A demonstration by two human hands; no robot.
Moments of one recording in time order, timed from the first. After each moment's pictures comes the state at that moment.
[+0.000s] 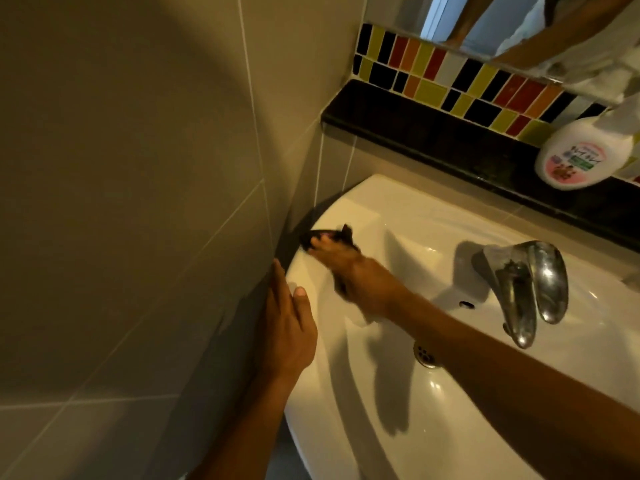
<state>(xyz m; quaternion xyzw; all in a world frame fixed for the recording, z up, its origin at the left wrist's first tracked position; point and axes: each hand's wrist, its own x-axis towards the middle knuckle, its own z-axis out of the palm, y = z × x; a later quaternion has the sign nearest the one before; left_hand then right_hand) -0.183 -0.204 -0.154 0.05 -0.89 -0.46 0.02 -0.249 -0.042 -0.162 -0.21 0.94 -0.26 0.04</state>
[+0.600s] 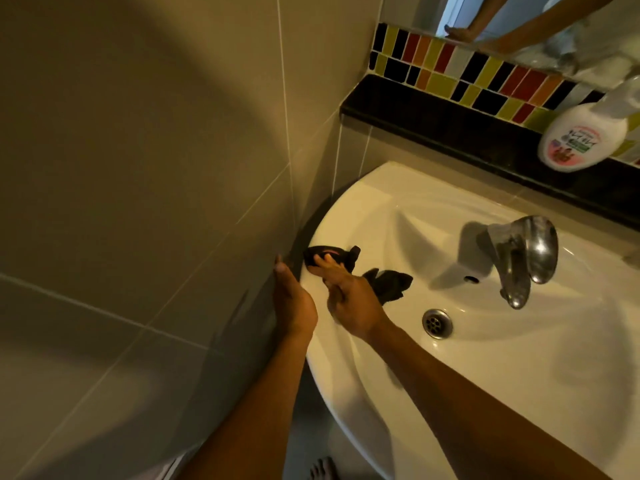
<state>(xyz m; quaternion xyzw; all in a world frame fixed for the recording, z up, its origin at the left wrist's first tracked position) -0.169 -0.211 -0.152 0.26 -0.67 -0.70 0.01 -0.167 -0.108 -0.158 -0.10 0.89 -0.43 0.06</state>
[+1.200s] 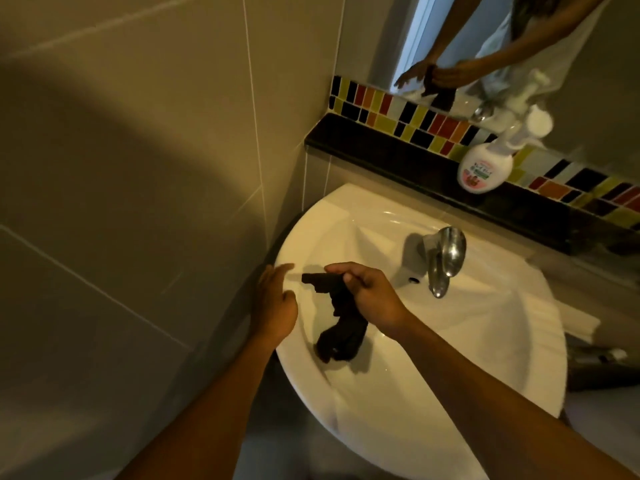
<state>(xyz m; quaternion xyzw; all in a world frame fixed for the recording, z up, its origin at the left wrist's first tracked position) -0.139 -0.217 -0.106 0.04 -0.87 -0.47 -0.11 -0.115 -0.045 -0.040 0.07 0.79 -0.60 0.11</state>
